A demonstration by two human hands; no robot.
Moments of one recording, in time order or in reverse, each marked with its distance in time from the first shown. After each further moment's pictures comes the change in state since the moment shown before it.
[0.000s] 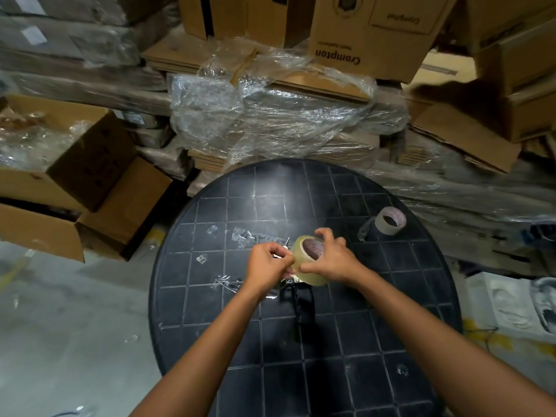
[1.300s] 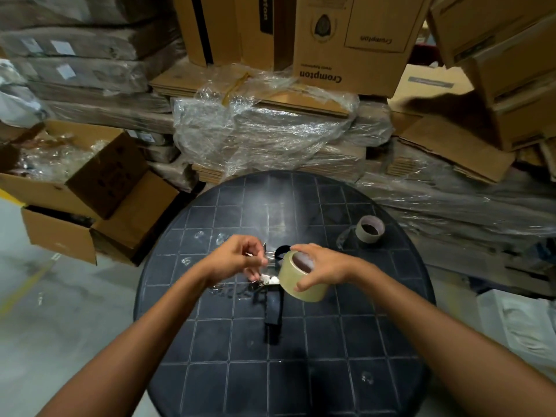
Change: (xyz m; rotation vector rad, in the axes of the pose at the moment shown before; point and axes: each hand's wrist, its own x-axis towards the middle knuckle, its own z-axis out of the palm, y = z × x) left_hand -0.035 0.066 0.014 0.218 -0.444 0.068; right_hand -0.025 0.064 -0.077 -0.033 -0.397 -0.309
